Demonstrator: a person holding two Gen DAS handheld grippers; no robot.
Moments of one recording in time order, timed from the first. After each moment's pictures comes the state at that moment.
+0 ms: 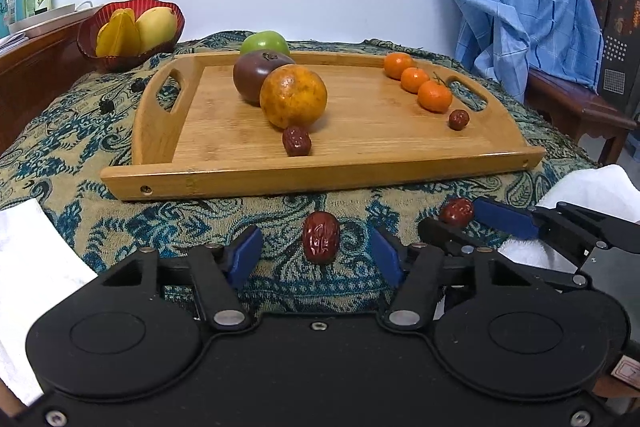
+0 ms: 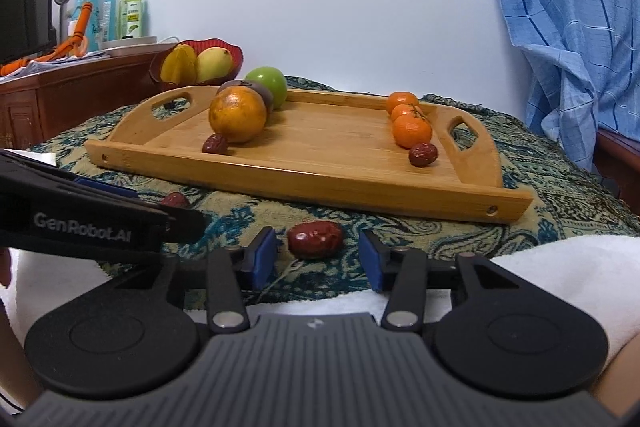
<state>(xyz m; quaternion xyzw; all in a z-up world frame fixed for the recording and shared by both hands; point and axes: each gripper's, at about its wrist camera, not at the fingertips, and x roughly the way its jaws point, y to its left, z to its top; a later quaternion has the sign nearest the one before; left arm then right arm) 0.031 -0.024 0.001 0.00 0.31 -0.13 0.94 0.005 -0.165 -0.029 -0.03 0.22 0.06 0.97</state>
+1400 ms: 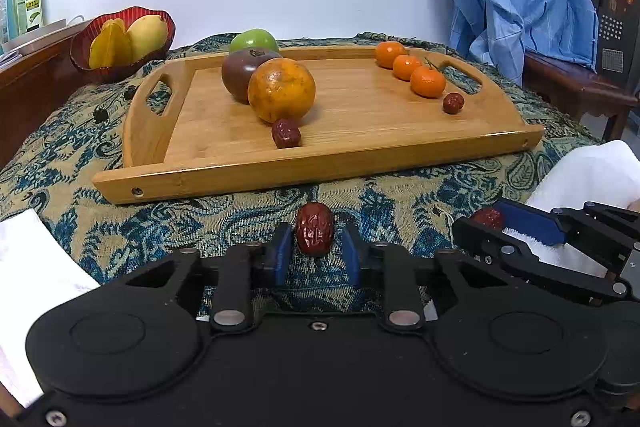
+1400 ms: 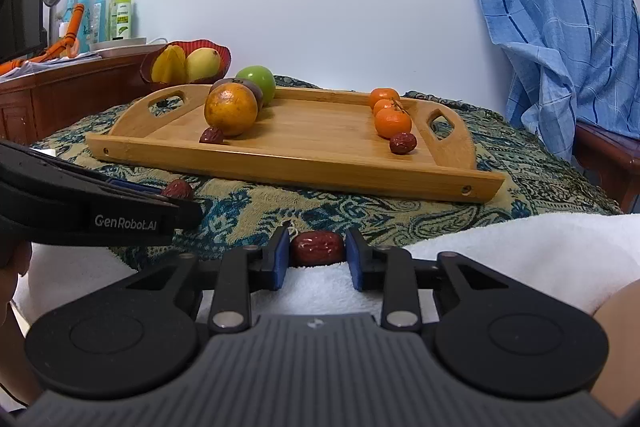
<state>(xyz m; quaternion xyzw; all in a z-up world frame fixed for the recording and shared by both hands) 0.027 -0.035 -0.005 0.04 0.31 -0.13 0.94 -0.020 -0.167 -0.029 -0.02 0.22 0.03 0.98</state>
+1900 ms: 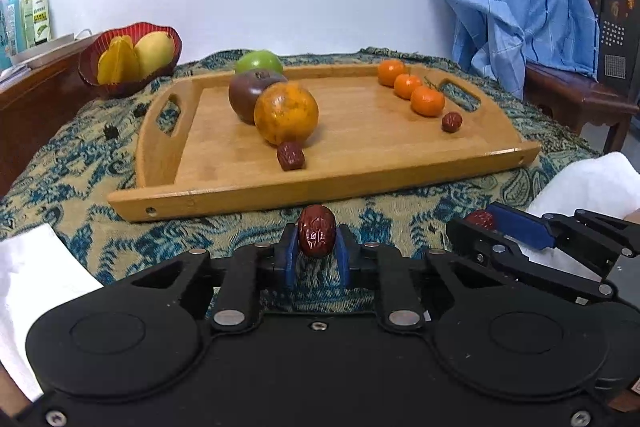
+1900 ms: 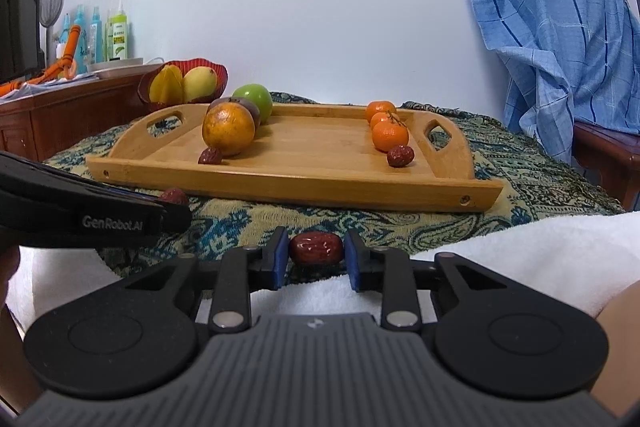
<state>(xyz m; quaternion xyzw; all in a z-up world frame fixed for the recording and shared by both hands) 0.020 -0.033 0.011 0.04 0.29 -0.12 0.95 -0.020 -0.171 -0.025 0.00 0.19 0.03 0.98</state>
